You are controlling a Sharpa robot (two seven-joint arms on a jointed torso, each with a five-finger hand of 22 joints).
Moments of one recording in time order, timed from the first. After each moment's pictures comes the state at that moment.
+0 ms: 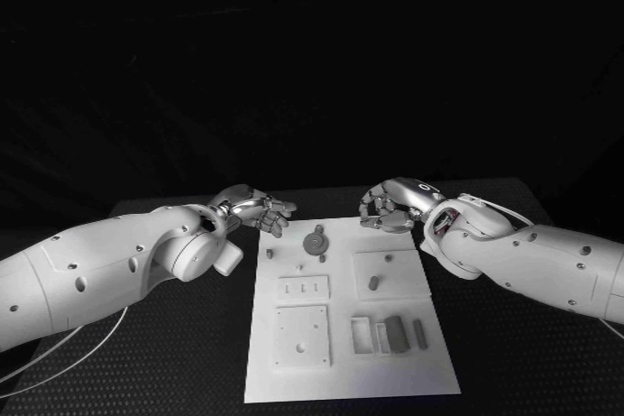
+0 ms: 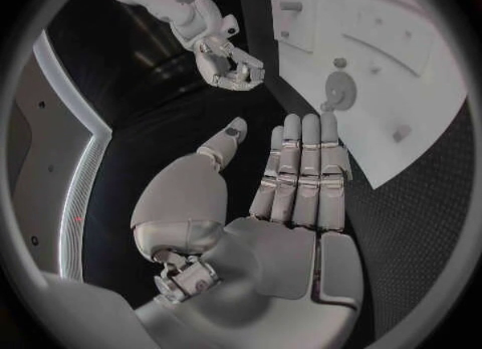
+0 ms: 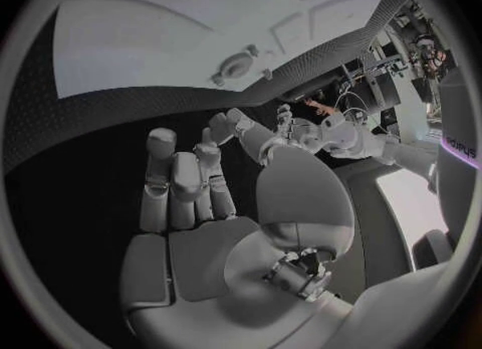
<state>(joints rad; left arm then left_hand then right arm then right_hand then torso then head) 1.34 -0.70 -0.11 1.36 -0.43 -0.24 -0.02 0.91 -0.06 0.45 -0.18 0.05 0.93 0.15 0.32 0.56 1.23 0.08 0.14 0.29 1.05 0.08 0.31 0.90 0.04 1.00 -0.02 0.20 0.76 1.28 -0.79 -0.08 1.37 -1.43 -0.44 -0.01 1.05 -0.08 0.61 -0.24 0.08 0.99 0.07 0.30 0.57 1.06 -0.02 1.16 1.06 1.22 -0.12 1.46 0.93 0.25 1.15 -0.02 0.91 1.31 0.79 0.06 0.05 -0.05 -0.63</state>
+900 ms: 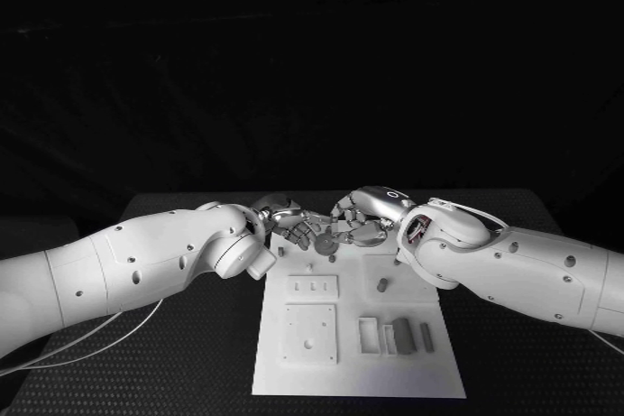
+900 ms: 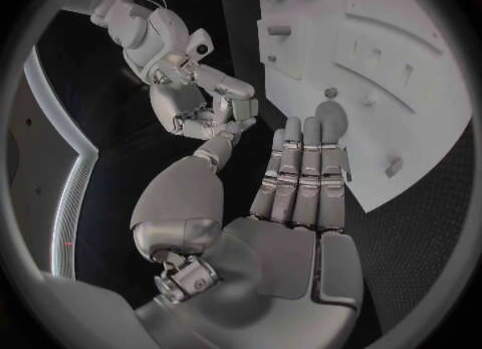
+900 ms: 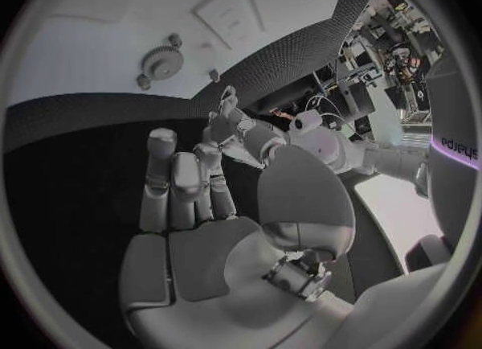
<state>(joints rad) 1.34 -0.61 -0.13 1.36 -0.53 -0.25 -0.17 0.86 -0.07 0.43 -0.16 0.05 0.91 0.15 0.29 0.53 1.21 0.09 0.12 0.31 1.01 0.09 0.27 0.92 0.04 0.96 -0.01 0.18 0.77 1.28 -0.69 -0.08 1.45 -1.50 -0.36 -0.07 1.04 -0.09 0.61 -0.23 0.08 1.00 0.06 0.30 0.57 1.06 -0.02 1.16 1.06 1.22 -0.11 1.46 0.93 0.25 1.15 -0.02 0.91 1.31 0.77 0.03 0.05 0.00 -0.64</state>
